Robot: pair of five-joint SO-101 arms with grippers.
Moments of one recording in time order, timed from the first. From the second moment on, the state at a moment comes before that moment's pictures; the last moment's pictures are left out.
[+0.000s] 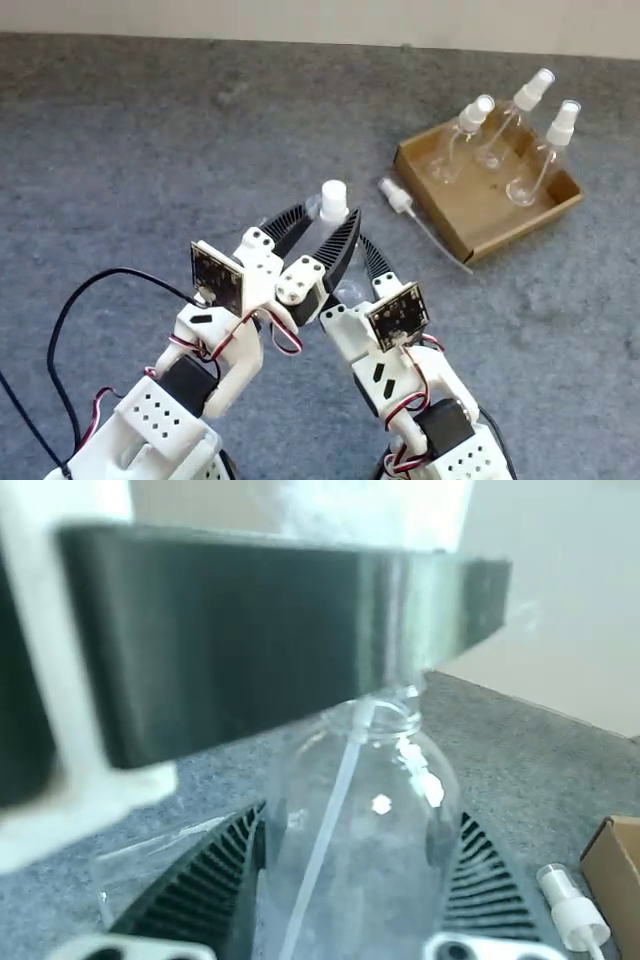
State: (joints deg) left arm 31.2 -71.2 80.1 -5.5 13.9; right arm -35.6 -104.4 95.5 22.6 7.3
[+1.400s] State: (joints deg) left arm 30.6 -95.1 84.5 8.3 13.9; right arm -32.7 -104.4 95.5 22.6 7.3
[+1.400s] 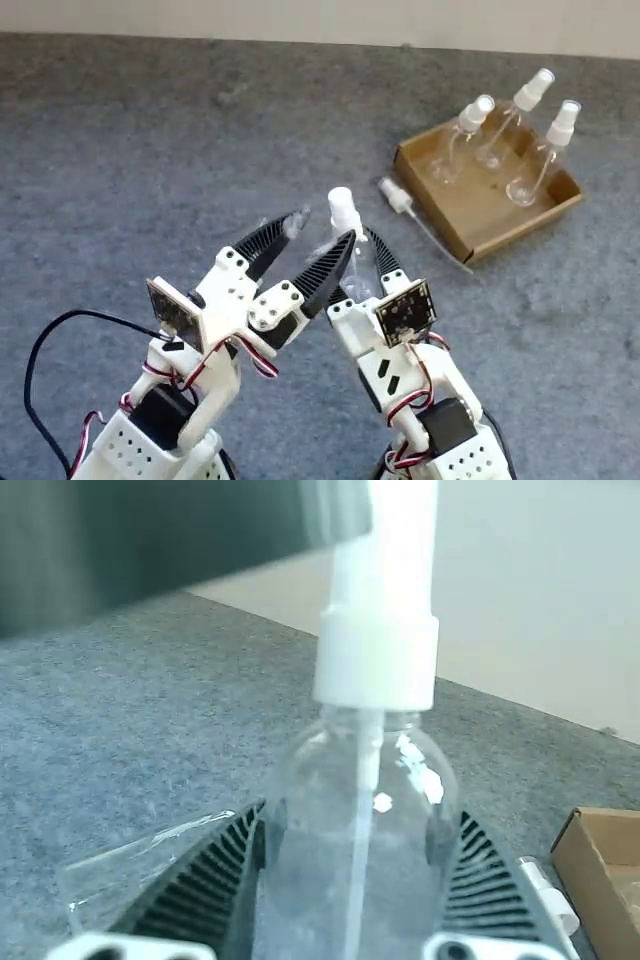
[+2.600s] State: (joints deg) left arm 21.3 -95.3 93.9 -2.5 13.9; right arm -36.9 -104.4 95.5 22.6 7.5
